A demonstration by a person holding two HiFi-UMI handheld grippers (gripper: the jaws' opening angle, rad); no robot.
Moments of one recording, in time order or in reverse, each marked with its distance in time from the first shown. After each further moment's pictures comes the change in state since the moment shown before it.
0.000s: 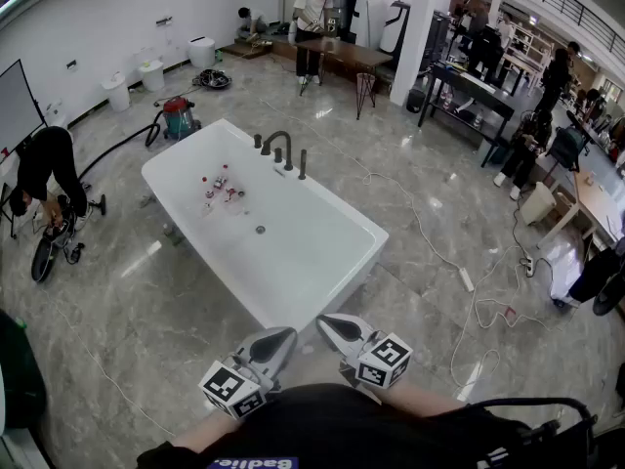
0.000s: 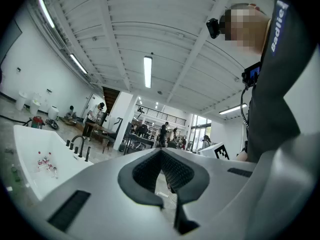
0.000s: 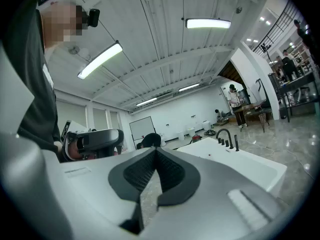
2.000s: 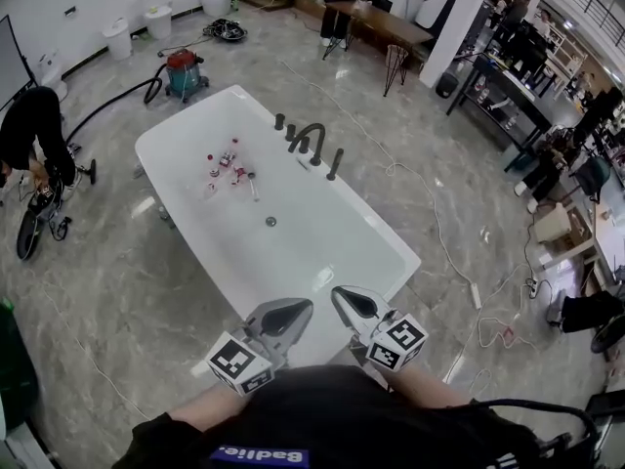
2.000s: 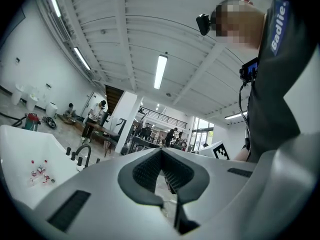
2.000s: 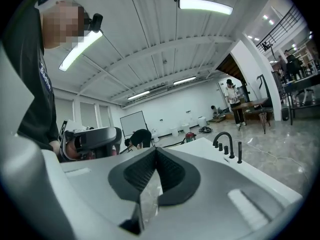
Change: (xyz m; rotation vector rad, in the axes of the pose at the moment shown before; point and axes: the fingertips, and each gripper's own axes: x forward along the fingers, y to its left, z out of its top) left arm 0.134 0.313 0.070 -0.028 -0.035 -0.029; right arm 0.271 -0.212 0.052 -0.008 0.073 -0.045
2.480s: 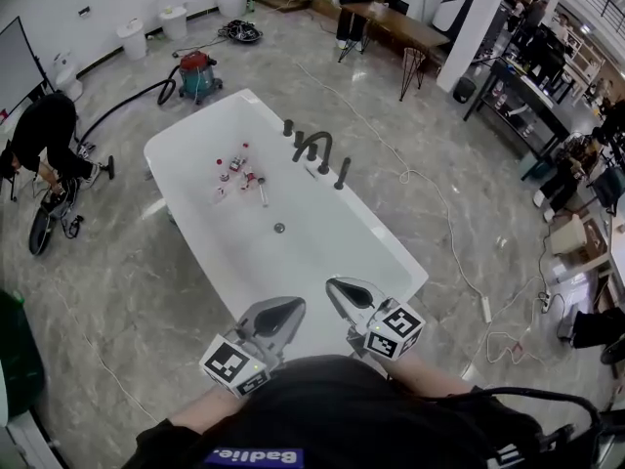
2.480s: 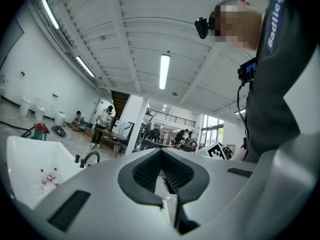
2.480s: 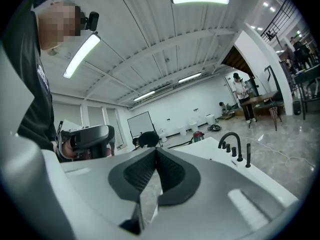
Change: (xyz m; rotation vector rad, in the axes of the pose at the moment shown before) left arm 0.047 0.029 0.013 0.049 -0.018 0.113; right arm 0.028 -0.065 0.015 0.018 0.012 0.108
